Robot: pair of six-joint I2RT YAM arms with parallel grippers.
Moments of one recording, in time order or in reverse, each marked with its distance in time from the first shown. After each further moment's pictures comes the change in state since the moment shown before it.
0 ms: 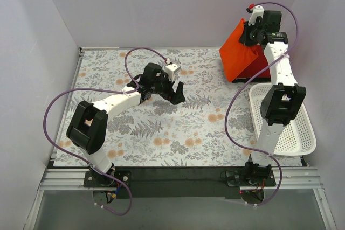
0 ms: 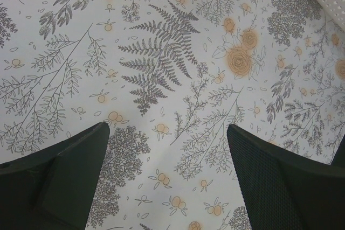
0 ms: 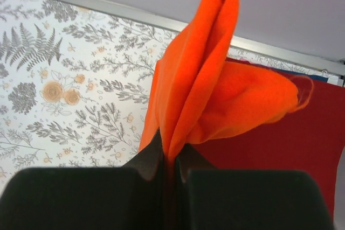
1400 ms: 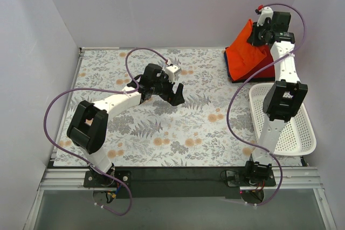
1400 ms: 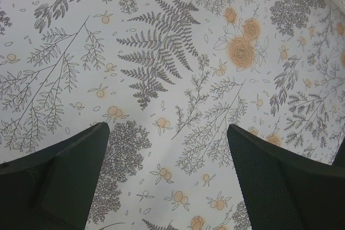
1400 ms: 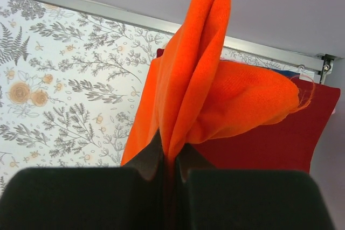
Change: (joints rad) left arm 0.000 0.005 0.000 -0.023 0.009 0.028; right arm -0.096 0.090 0.100 -0.021 -0.059 -0.032
